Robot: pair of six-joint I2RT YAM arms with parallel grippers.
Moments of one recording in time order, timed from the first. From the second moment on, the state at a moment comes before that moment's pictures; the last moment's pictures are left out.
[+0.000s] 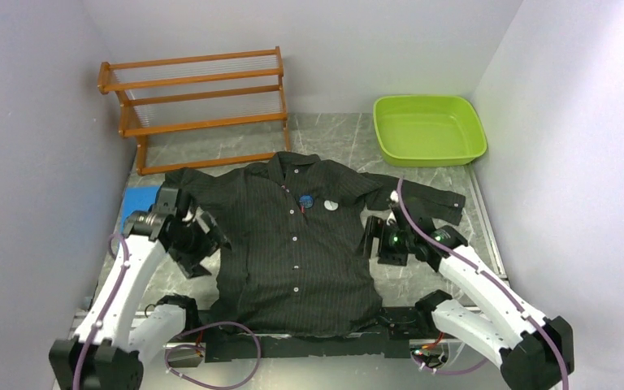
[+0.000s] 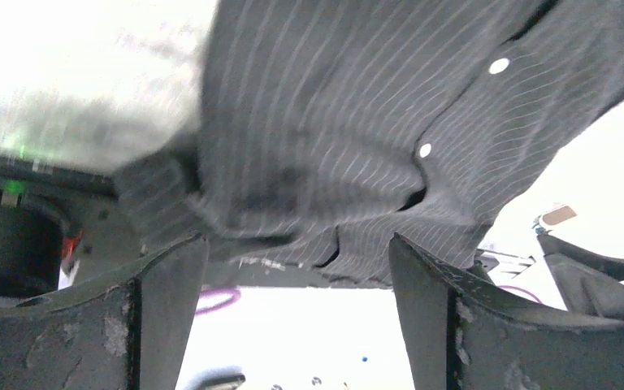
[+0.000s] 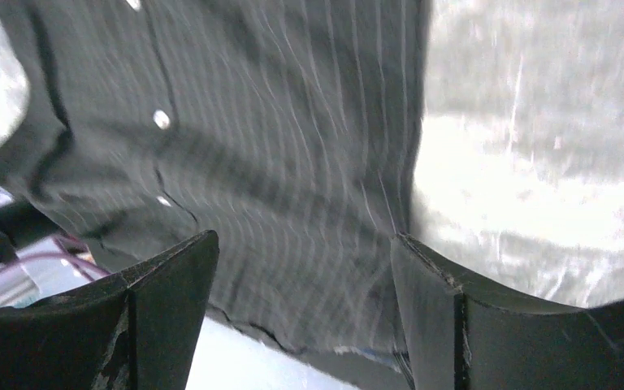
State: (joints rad) left arm -0.12 0.88 0.81 -1.24 0.24 -0.87; right arm 0.48 0.85 0.59 -0.76 -0.24 0.68
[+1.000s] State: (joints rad) left arm 0.26 1.62 1.08 -0.51 0.24 -0.71; right arm -0.22 1.60 0.71 0.08 -0.28 0.64
